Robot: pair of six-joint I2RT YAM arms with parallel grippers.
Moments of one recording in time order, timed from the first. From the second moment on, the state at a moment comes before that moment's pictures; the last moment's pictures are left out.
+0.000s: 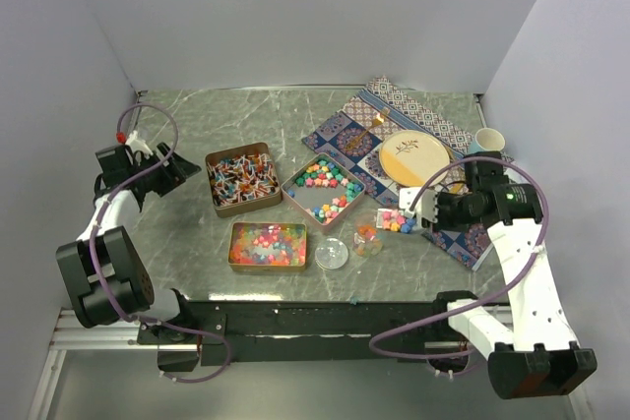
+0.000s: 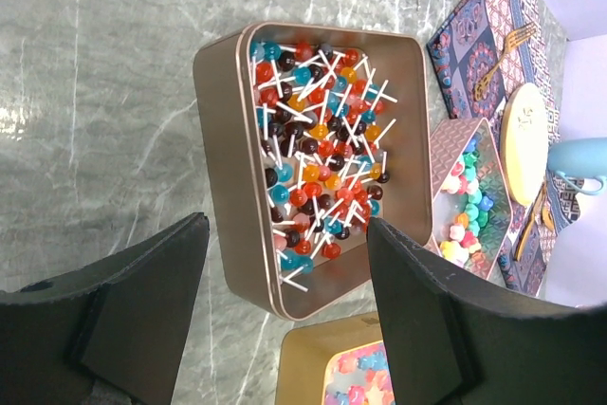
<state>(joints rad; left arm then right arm) 0.38 1.38 0.79 -0.09 0.68 -0.39 0.02 0.96 1.12 -1.33 -0.36 -1.43</state>
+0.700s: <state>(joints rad) 0.40 1.38 0.75 -0.05 0.71 -0.44 0.20 1.05 1.17 -1.34 -0.20 -1.40</state>
